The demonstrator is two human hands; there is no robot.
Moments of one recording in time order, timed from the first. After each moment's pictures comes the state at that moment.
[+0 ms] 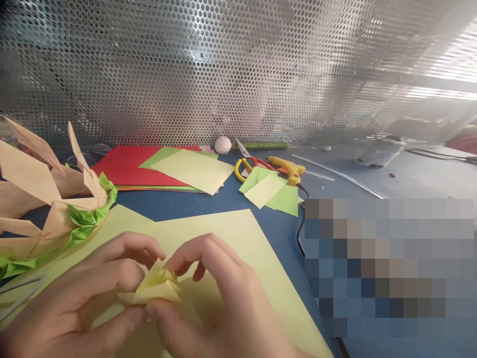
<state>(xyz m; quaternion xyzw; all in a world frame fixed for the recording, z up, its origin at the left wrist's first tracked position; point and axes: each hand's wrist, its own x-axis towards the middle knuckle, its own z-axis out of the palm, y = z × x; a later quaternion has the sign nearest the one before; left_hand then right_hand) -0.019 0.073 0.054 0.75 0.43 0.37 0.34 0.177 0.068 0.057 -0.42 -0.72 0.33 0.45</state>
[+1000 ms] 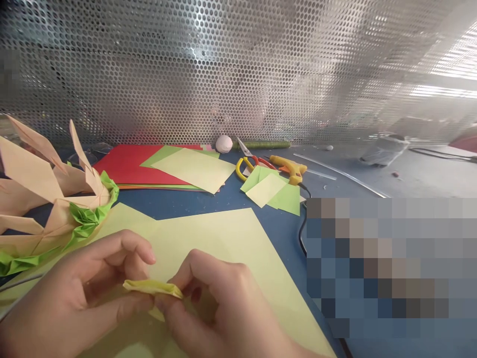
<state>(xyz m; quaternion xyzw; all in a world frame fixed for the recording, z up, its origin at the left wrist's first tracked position) -0.011 0.069 0.062 0.53 0.53 0.40 0.54 0.177 0.066 0.060 -0.48 -0.70 0.44 0.29</state>
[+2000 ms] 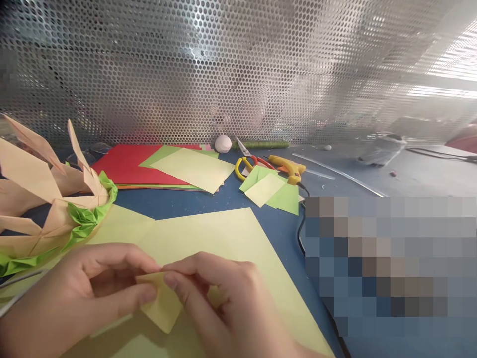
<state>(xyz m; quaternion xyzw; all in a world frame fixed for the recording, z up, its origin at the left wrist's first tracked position) -0.014 0.081 0.063 0.52 0.50 0.33 0.61 0.182 0.069 0.063 -0.43 -0.73 0.38 0.37</state>
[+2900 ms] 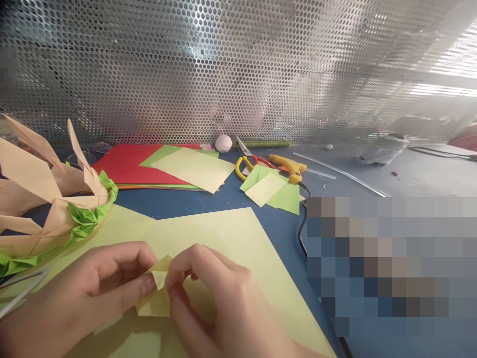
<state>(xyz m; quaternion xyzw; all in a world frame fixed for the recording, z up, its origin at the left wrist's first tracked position) -0.016 0.083 0.066 0.56 0.48 0.27 0.62 0.180 0.070 0.058 -0.39 -0.80 0.27 0.38</state>
